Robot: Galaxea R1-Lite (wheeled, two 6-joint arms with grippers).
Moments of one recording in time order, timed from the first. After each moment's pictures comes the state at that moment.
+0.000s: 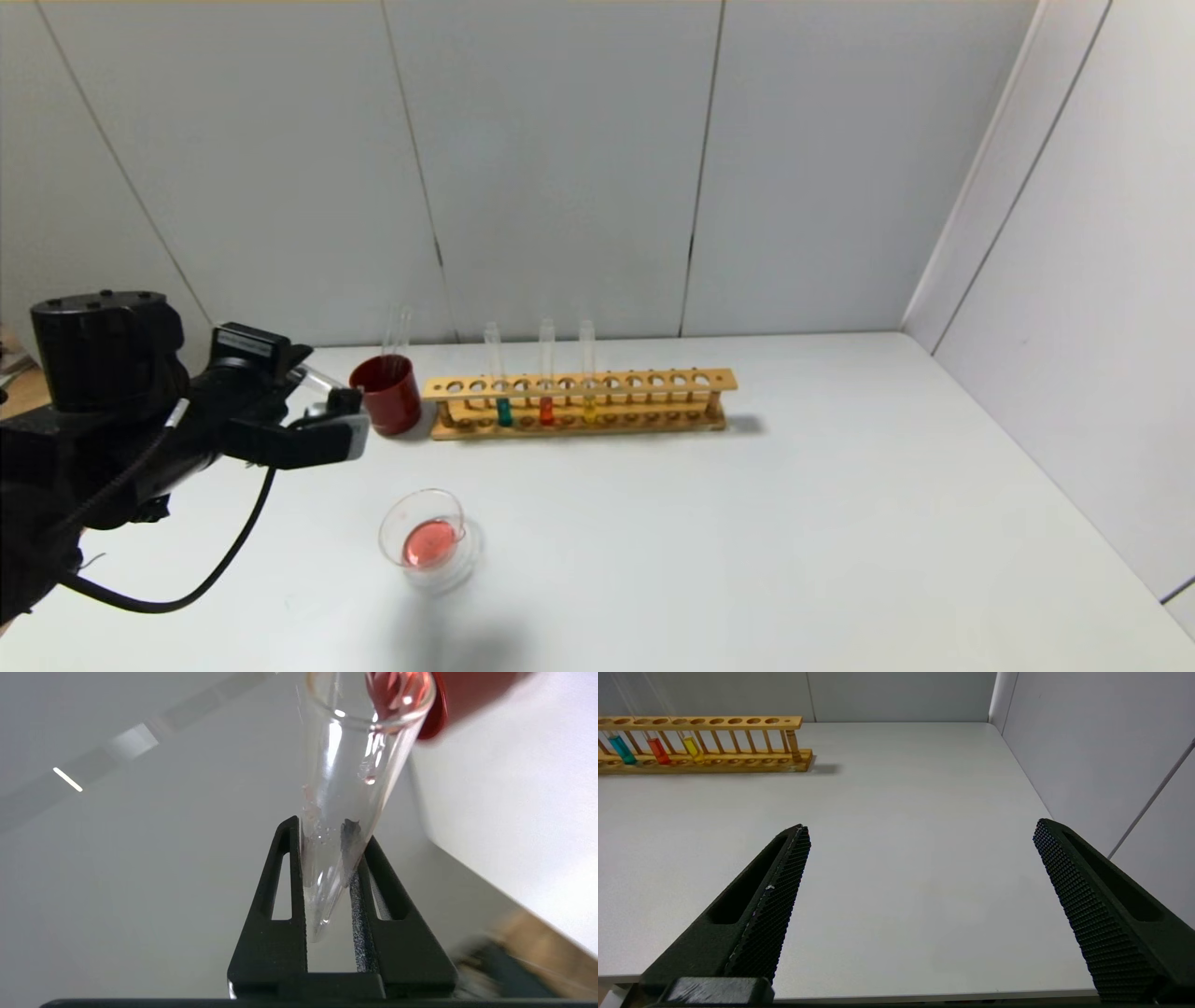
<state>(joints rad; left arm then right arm) -0.12 1.58 -0.56 -0.78 0.12 1.81 0.00 0.00 0.00 0.00 0.00 0.00</state>
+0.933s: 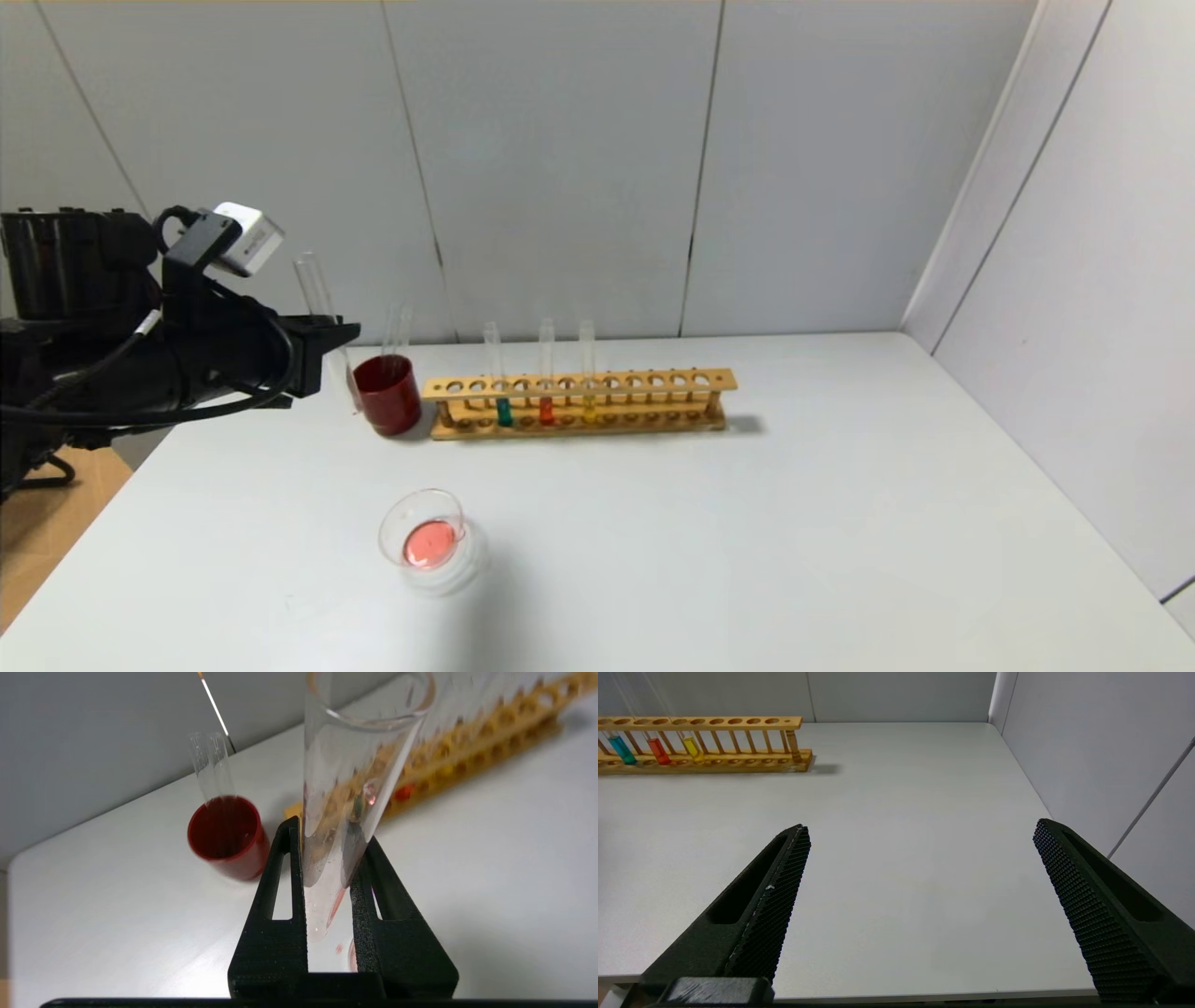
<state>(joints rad) -0.08 1.54 -0.81 -0.45 -0.28 0.17 0.00 0.00 0.00 0.00 0.00 0.00</state>
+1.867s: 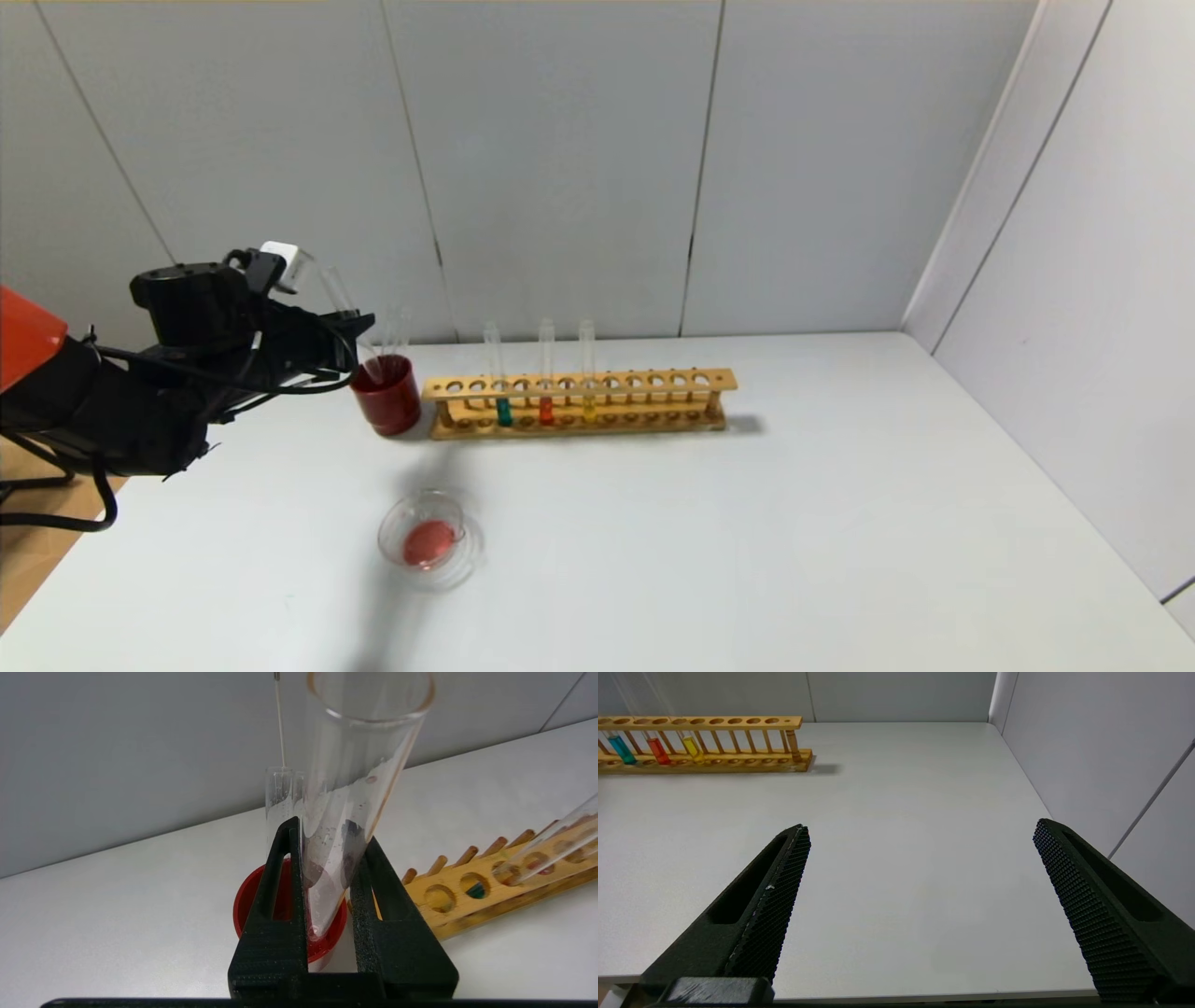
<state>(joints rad) 0.05 2.01 -0.91 -0.96 -0.34 0.08 0.00 0.00 0.00 0.00 0.00 0.00</state>
